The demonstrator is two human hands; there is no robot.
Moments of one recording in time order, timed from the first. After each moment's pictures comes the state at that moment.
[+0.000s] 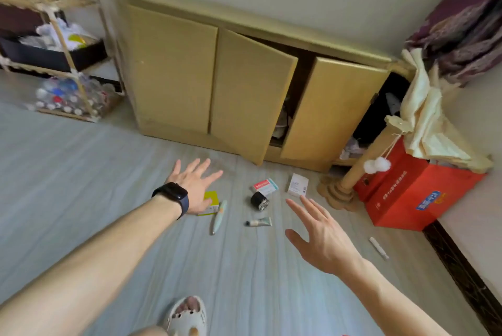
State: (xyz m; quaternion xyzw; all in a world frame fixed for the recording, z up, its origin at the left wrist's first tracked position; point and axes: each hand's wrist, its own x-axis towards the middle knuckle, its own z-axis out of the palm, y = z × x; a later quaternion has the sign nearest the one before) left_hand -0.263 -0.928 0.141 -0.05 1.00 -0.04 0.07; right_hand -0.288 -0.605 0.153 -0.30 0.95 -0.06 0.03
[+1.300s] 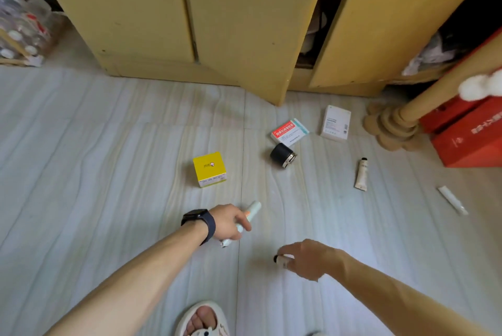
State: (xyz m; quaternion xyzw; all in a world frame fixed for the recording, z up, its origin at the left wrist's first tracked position) left_hand -0.395 -0.916 -0.102 -0.06 0.86 0.31 0.40; right_hand -0.415 -0.677 -0.102 -0.25 0.82 0.04 0.51
